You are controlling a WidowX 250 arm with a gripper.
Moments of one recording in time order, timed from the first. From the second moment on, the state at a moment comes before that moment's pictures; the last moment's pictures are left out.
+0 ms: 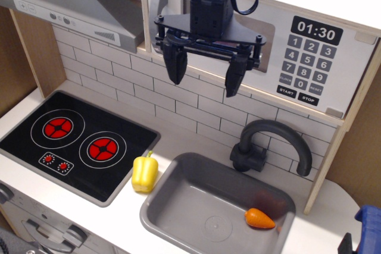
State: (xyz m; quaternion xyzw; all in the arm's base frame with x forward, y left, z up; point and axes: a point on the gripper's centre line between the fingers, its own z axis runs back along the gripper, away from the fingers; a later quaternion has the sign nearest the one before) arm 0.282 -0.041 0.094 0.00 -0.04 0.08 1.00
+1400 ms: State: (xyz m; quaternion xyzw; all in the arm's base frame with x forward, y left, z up) arm 0.344 0.054 0.094 0.02 -0.16 0.08 0.98
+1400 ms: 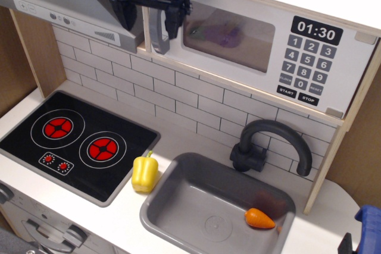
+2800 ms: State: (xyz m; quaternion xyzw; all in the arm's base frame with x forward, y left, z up) arm 0.329 0.055 0.082 0.01 -0.17 -0.03 0.99
